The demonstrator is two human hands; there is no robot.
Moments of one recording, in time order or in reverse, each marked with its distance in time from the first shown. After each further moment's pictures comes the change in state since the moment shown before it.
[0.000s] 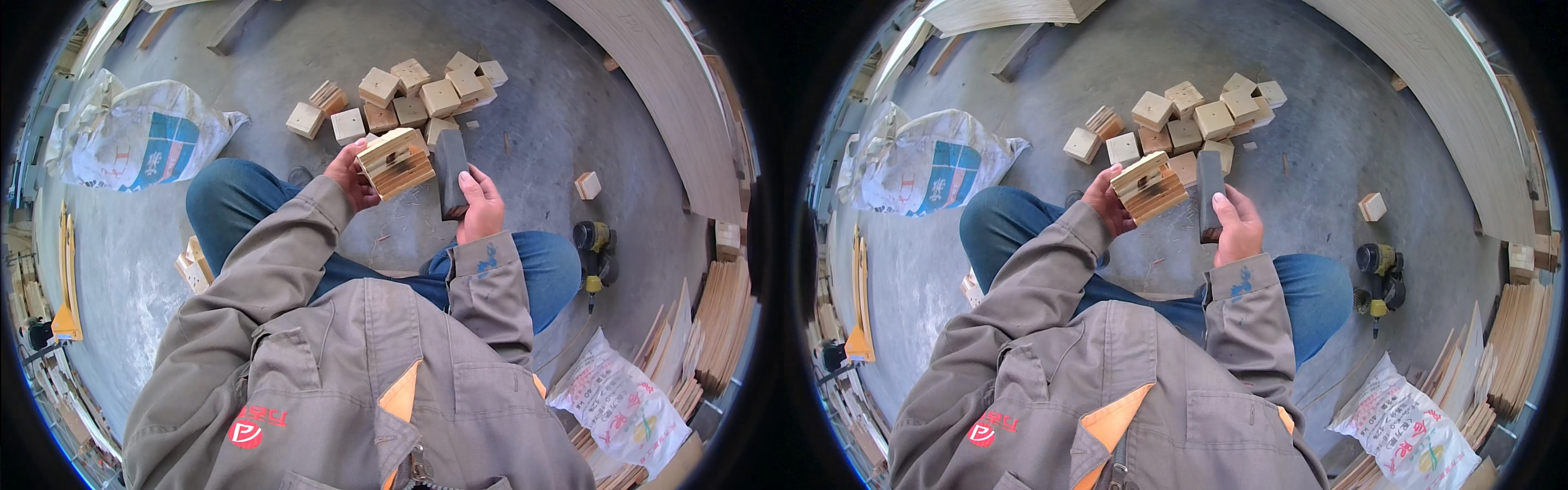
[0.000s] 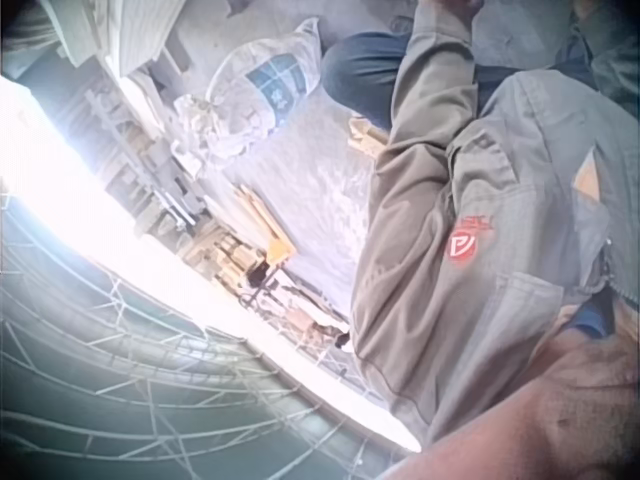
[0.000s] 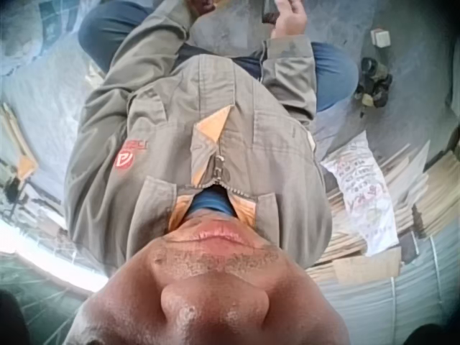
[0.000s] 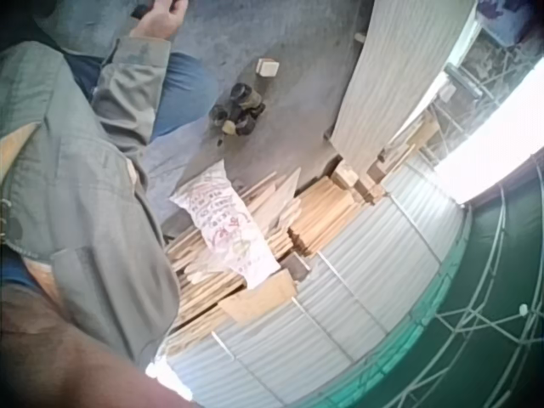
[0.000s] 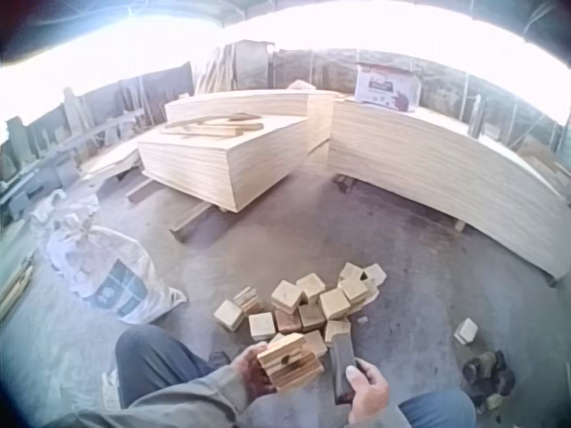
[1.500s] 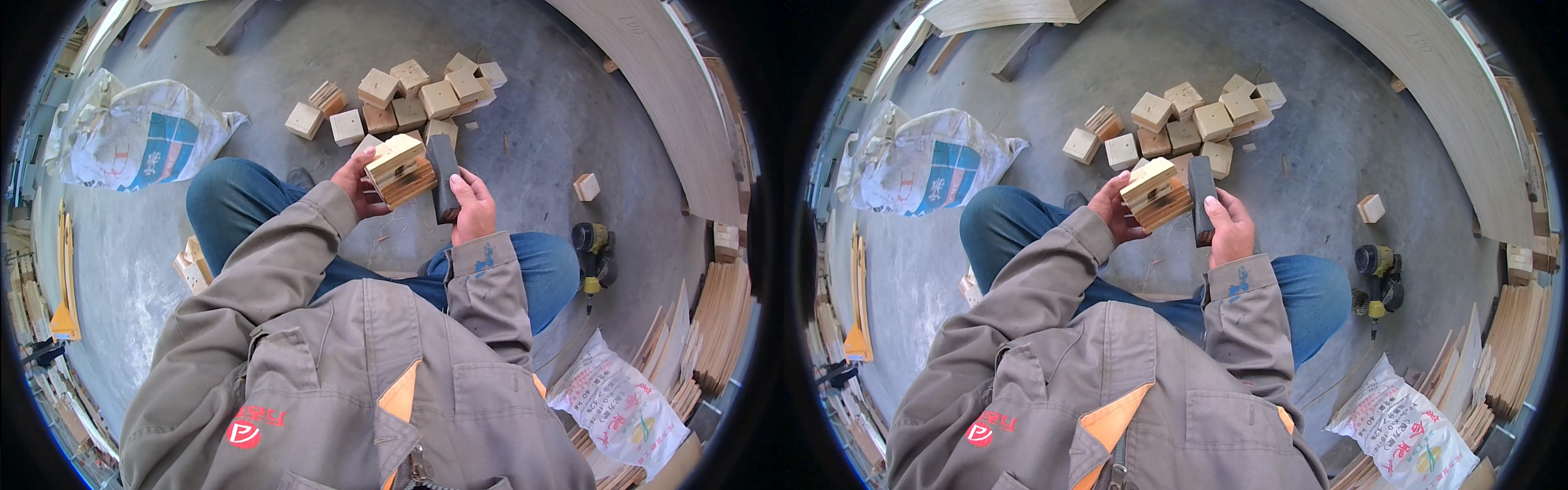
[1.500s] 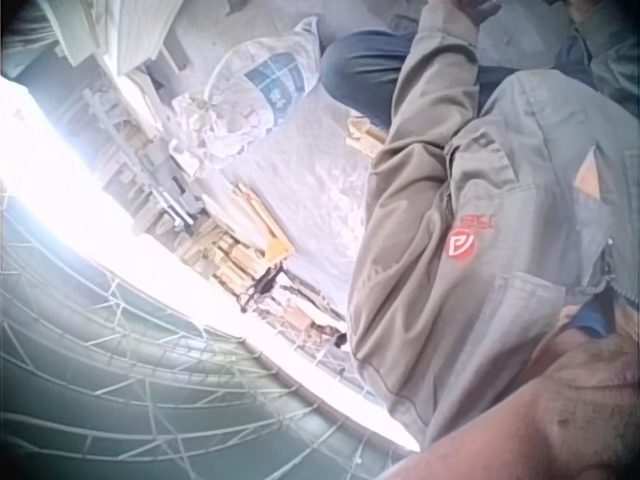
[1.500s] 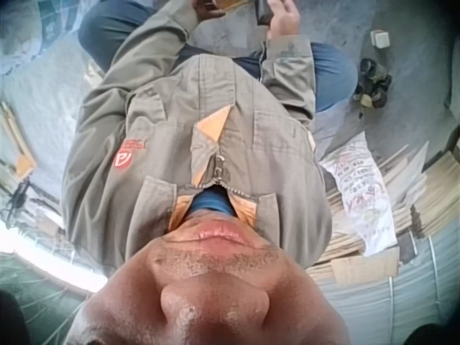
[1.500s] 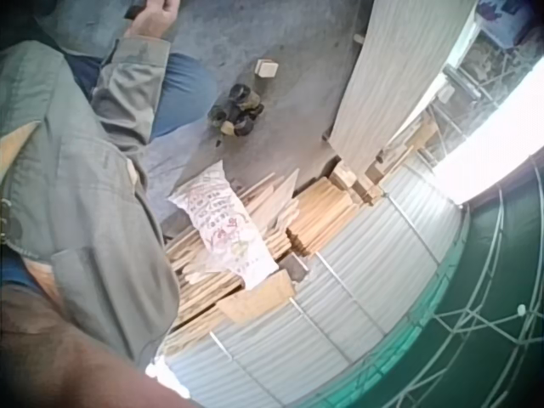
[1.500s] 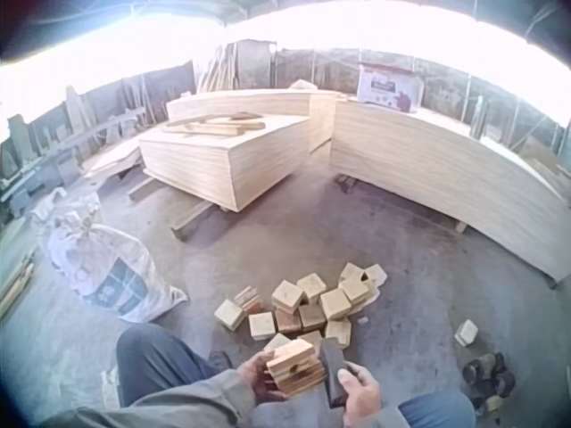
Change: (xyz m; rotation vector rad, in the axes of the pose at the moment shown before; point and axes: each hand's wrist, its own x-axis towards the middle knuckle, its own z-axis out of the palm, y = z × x) left_hand -0.012 -0.008 0.014 0.061 0.030 -0.021; right_hand 0.007 0.014 -0.001 0.025 -0.042 -0.010
